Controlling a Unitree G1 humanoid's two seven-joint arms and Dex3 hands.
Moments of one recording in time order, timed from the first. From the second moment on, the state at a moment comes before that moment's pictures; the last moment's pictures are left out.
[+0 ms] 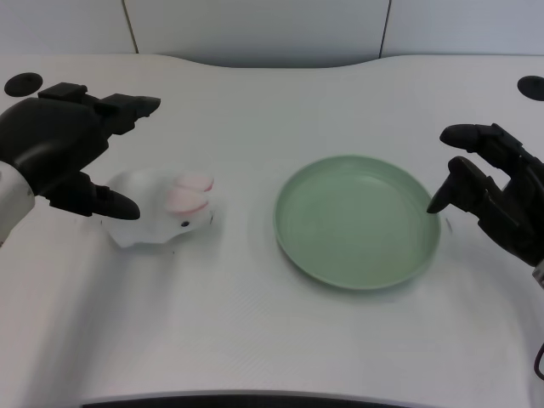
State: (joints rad) left arm -0.53 0.62 -0.19 0.30 0.65 -0.27 -0.24; right arm -0.56 -0.12 -0.26 0.83 0.38 -0.12 0.64
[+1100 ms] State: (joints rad) left arm -1.00 0.26 -0.58 1.31 0.82 -0.16 -0.08; right arm -0.50 -0.12 -0.26 0.67 0.38 -0.02 0.60
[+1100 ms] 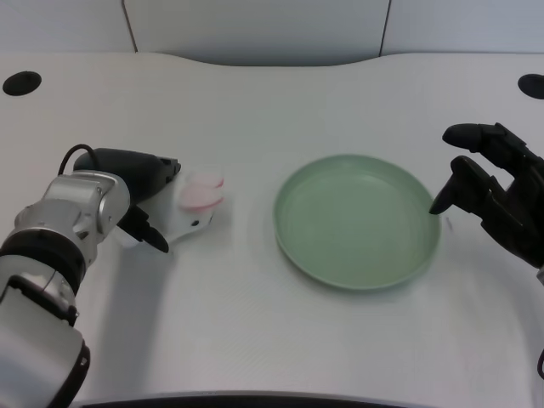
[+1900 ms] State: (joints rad) left arm -0.99 0.29 -0.53 1.32 0.73 -0.21 0.15; right arm -0.50 -0.12 -0.26 0.67 0.38 -0.01 0.59
